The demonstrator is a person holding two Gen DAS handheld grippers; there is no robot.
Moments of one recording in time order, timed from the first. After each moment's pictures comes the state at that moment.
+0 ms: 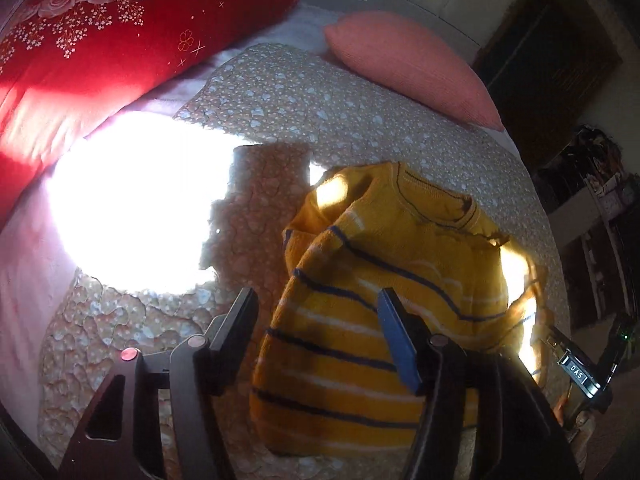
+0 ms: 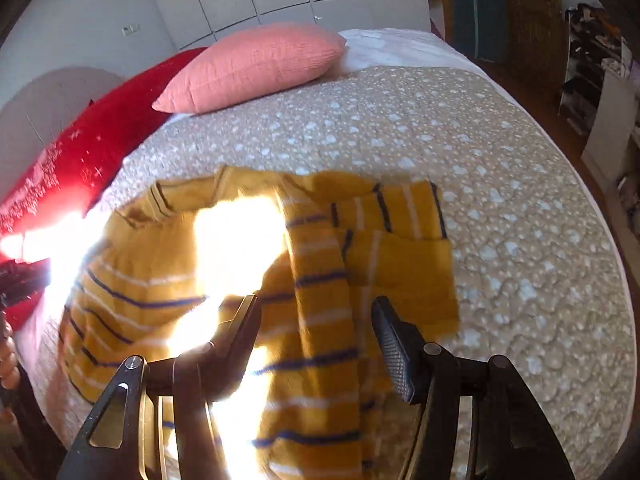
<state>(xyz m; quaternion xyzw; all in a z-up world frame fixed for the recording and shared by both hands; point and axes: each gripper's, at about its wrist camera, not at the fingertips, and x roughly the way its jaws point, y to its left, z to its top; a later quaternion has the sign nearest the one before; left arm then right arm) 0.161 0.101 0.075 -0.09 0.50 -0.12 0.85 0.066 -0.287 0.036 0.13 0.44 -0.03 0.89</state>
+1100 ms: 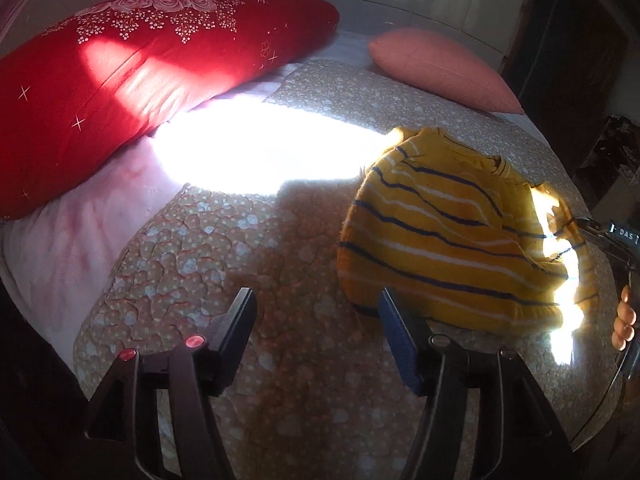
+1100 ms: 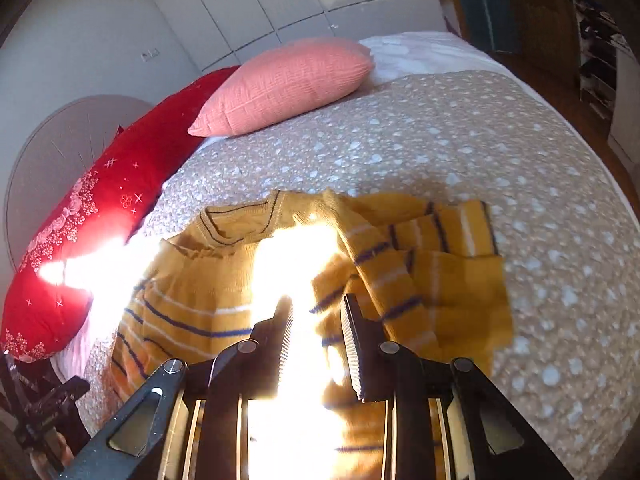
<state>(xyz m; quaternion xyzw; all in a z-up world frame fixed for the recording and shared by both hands) 0.043 0.128 0.063 -0.05 0.45 -0.04 0.89 0.108 -0.271 0.062 0.19 0.42 0.03 0.89</state>
